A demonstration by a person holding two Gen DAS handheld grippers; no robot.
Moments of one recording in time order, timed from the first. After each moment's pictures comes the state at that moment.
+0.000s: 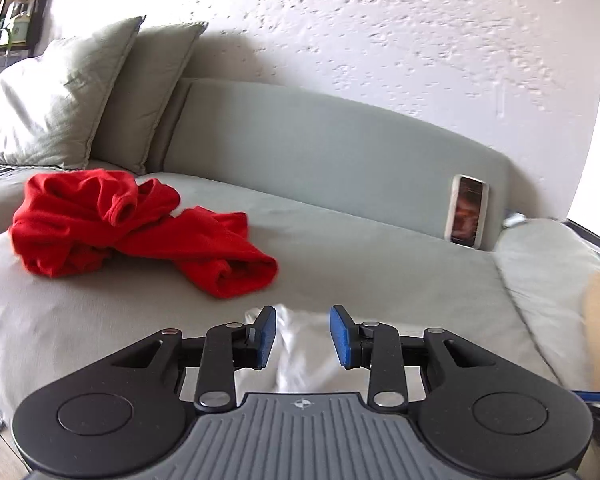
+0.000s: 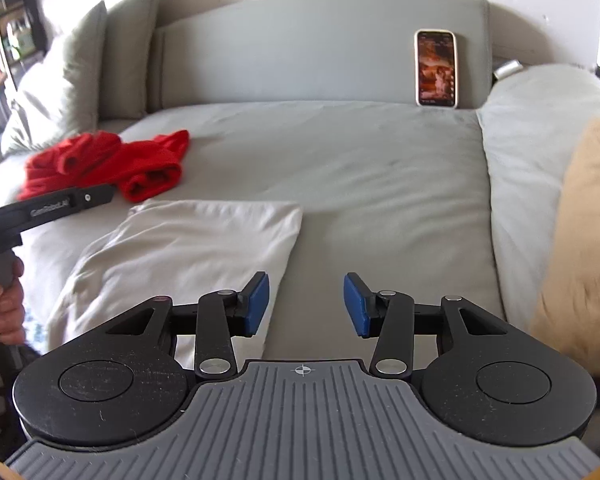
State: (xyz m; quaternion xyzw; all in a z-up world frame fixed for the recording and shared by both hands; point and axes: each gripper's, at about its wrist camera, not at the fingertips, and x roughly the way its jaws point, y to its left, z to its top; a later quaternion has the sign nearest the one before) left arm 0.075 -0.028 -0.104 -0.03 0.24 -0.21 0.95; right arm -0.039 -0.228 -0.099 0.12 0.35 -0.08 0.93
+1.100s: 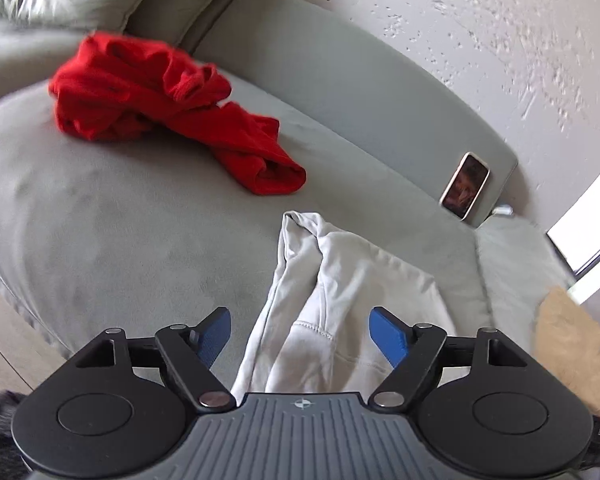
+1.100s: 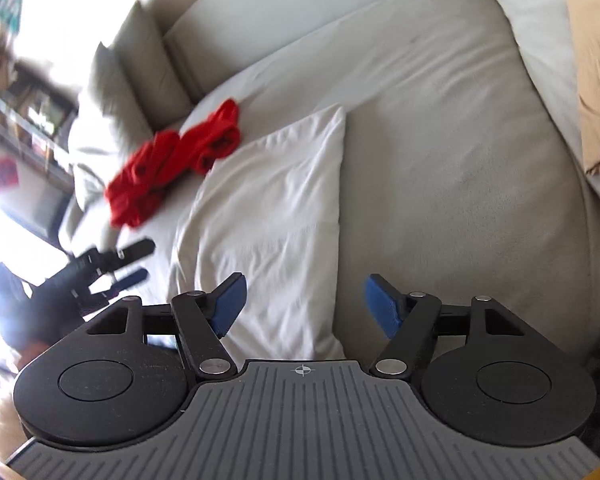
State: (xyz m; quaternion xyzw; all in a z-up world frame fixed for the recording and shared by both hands) left arm 0.088 0.054 -0.110 -0.18 0.40 -0.23 0.87; right arm -0.072 -0.255 -0.131 0.36 0.39 0.01 0.85
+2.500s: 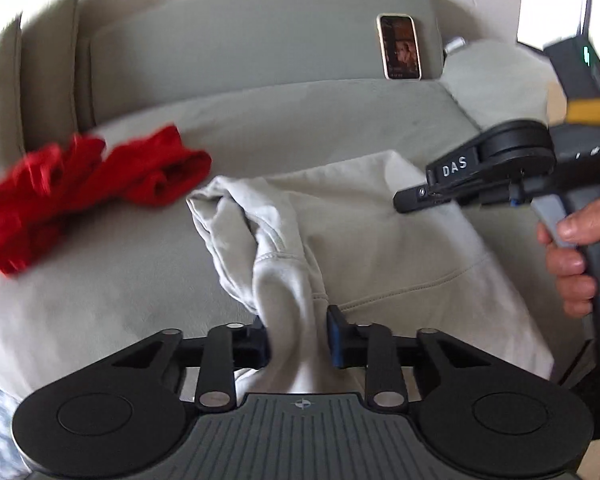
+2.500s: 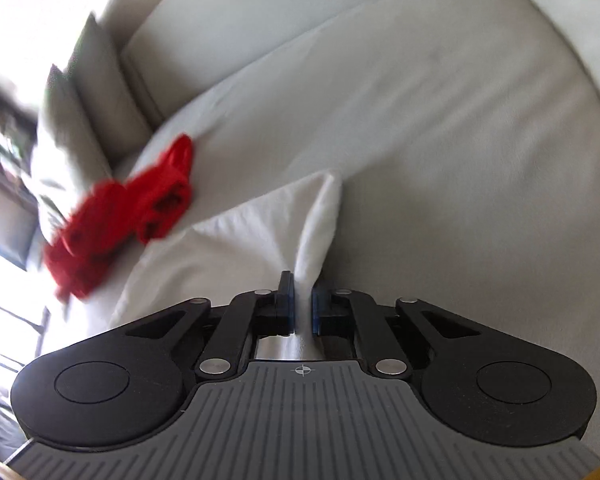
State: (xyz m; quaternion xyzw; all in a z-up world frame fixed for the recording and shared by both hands) left arm 0.044 -0.074 -0.109 0.19 0.37 -0.26 0.87; right arm 0.073 -0.256 -0.159 0.29 0.39 -0.03 0.87
